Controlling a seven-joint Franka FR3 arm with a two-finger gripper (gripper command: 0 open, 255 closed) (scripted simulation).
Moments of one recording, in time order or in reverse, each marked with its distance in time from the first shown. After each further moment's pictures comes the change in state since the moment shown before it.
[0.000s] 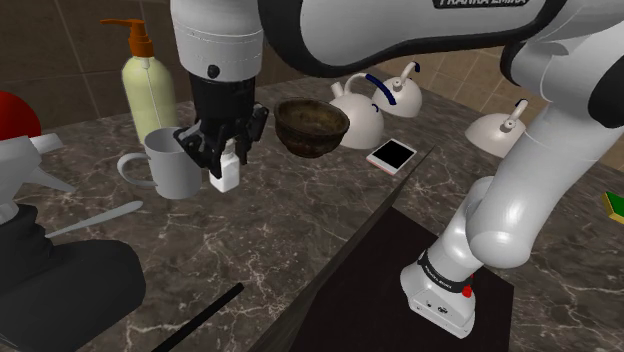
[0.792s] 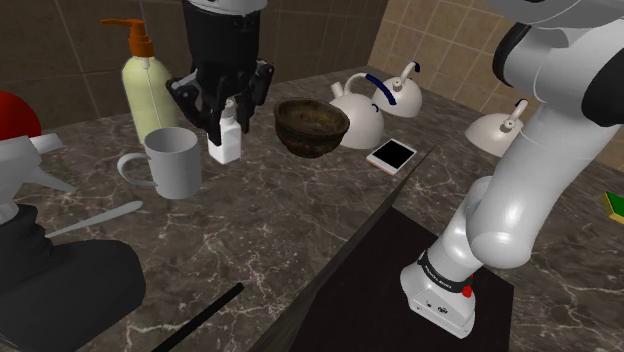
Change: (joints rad) arm 0.016 0.032 0.009 0.197 -0.018 -0.173 -0.008
